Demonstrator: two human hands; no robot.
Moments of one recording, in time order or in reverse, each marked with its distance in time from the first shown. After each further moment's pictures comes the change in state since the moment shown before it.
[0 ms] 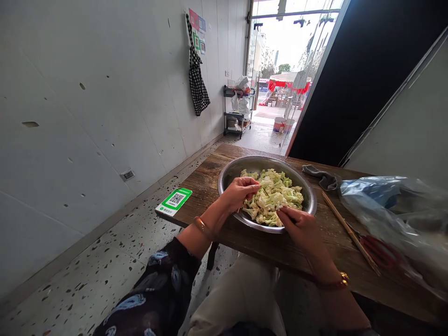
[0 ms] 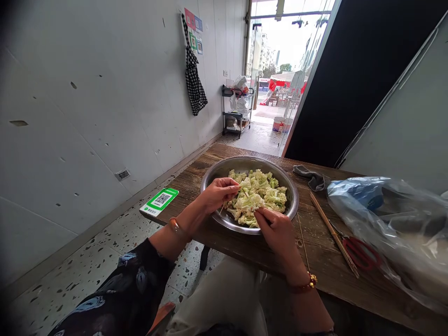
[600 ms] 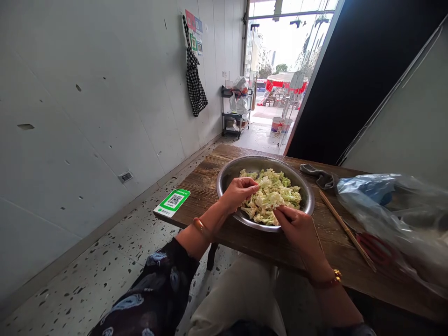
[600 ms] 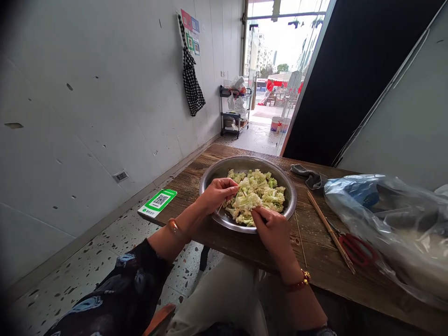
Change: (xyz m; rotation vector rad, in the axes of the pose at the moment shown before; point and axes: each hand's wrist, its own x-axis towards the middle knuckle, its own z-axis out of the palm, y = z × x) left_hand 0.002 -0.006 0.002 0.169 0.004 0.098; right_hand -0.002 -0.011 0.002 -0.013 0.026 0.064
